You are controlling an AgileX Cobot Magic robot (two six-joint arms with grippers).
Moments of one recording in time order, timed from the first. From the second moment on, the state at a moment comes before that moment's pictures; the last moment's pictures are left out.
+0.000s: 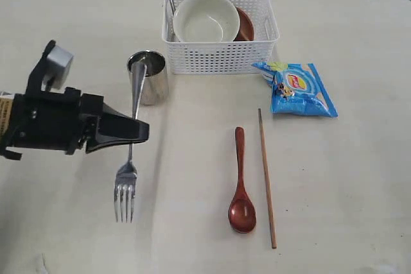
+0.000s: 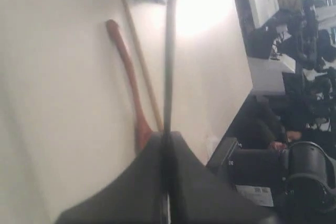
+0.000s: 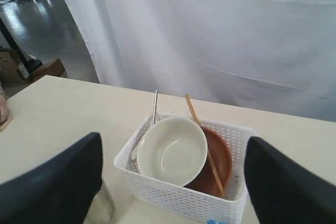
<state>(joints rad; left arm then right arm) -0.05 1.57 -0.41 1.43 -1.04 -1.73 0.22 0.94 -0.67 1.44 0.31 -1.32</state>
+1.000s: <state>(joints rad) -0.01 1.75 -0.42 1.51 -1.17 -1.74 0.22 0.94 -0.67 1.44 0.31 -1.28</state>
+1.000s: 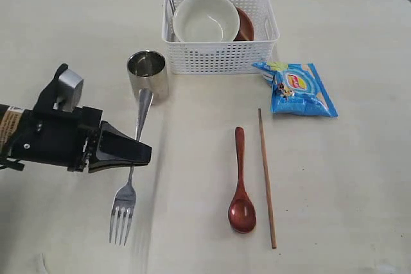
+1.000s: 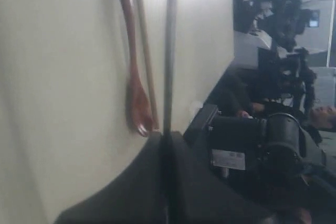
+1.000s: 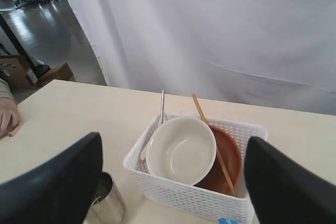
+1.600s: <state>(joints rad) -0.01 1.97 -0.49 1.45 -1.08 -1.70 0.22 0.94 -0.66 1.44 0.32 -1.28</state>
